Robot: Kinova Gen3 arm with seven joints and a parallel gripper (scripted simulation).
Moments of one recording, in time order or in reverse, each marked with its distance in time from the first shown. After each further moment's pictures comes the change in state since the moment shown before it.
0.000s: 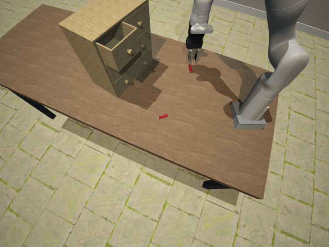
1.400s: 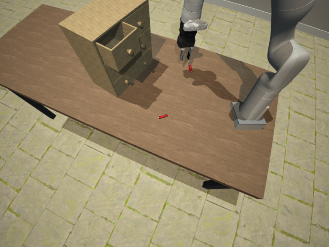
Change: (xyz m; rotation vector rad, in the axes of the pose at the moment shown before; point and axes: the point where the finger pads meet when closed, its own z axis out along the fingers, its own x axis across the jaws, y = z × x) arm 0.047 -0.025 -0.030 0.007 0.034 -0.122
